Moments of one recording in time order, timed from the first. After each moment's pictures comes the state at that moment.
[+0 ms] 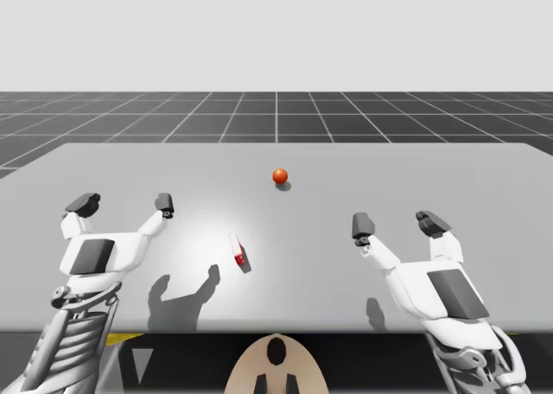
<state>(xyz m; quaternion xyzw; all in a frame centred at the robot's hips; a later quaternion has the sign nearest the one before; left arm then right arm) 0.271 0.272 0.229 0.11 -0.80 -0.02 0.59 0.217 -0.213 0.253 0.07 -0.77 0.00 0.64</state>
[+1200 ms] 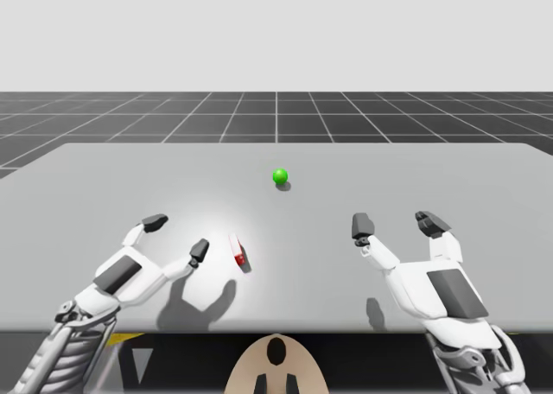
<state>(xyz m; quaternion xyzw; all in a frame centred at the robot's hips) 0.254 0.270 0.210 -0.12 -0.67 -0.20 0.71 0.218 -0.213 0.252 0.07 -0.77 0.00 0.64</state>
